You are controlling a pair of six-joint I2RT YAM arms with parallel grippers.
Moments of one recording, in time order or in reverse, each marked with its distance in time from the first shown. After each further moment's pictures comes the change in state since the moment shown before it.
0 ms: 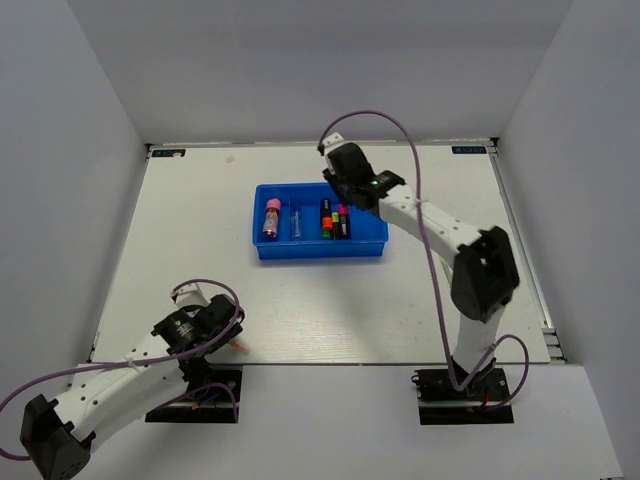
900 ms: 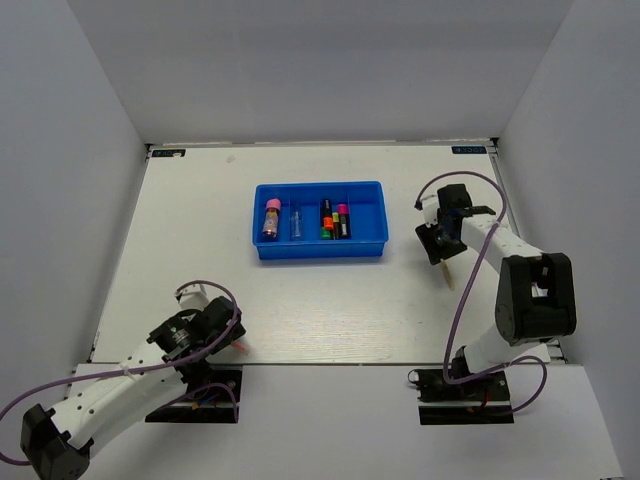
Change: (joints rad) left arm 0.000 -0.085 -0.038 0.058 0.048 0.076; right arm -0.553 -0.329 -0.650 -0.142 -0.356 -0.245
